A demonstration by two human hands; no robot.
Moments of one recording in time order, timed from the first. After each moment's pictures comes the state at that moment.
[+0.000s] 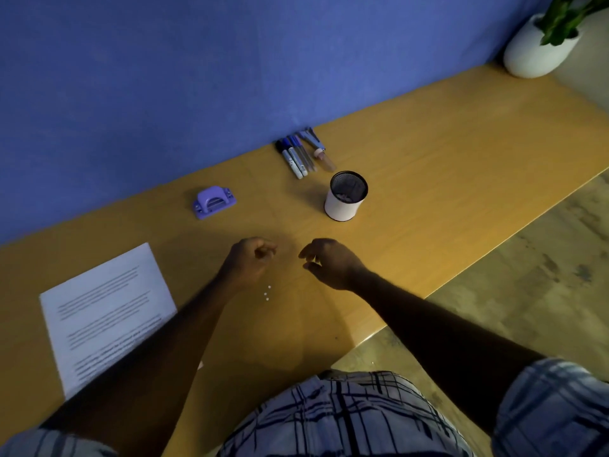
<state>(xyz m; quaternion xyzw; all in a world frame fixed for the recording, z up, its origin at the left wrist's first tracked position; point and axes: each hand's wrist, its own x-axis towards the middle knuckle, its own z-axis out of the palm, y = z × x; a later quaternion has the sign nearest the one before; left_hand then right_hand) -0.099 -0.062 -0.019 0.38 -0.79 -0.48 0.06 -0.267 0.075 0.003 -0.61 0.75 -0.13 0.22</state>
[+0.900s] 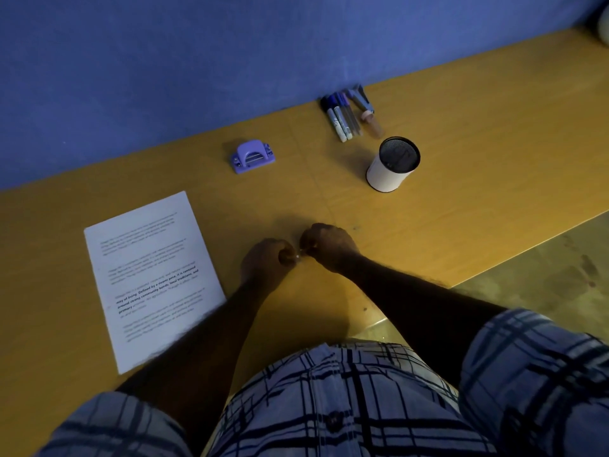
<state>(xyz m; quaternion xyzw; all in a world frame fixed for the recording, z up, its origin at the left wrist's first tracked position) -0.038 -0.017 -0.058 0.46 -0.83 -0.32 0.02 -0.202 0.043 -0.040 -0.63 0.74 -0.04 0.24</state>
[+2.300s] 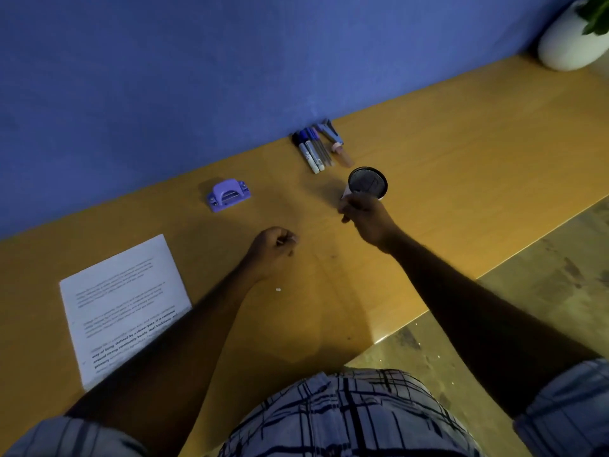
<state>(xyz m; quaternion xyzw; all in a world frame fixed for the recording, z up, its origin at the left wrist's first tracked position) -0.114 -0.057 -0.003 0.41 -0.71 -0.56 0.08 -0.314 0.045 0.041 -0.38 0.75 -0.42 0.34</state>
